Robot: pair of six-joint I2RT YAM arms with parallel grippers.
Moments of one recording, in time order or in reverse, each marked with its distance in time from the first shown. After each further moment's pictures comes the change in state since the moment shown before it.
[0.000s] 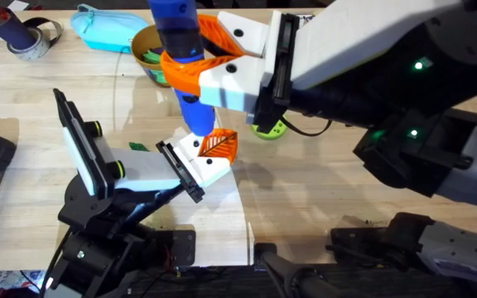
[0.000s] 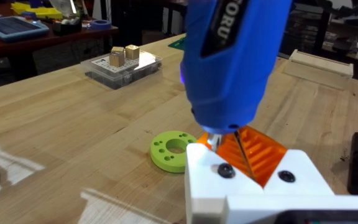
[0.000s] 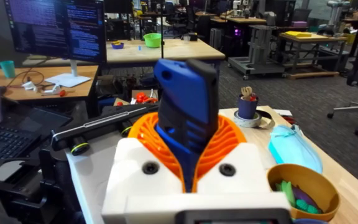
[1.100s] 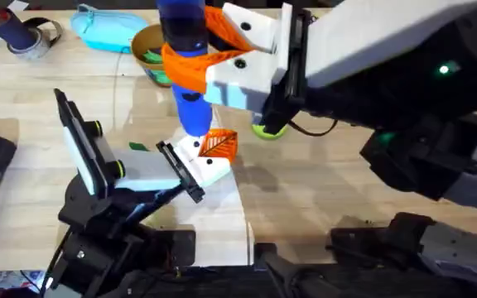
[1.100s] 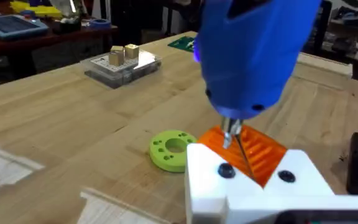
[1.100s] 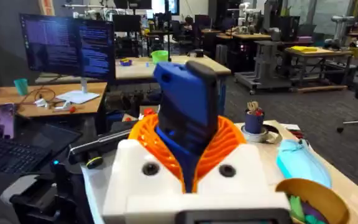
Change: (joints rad) left arm 0.000 0.001 0.000 -0.003 0.000 -0.004; right arm -0.001 -0.030 -0.009 0.043 -0.014 0.054
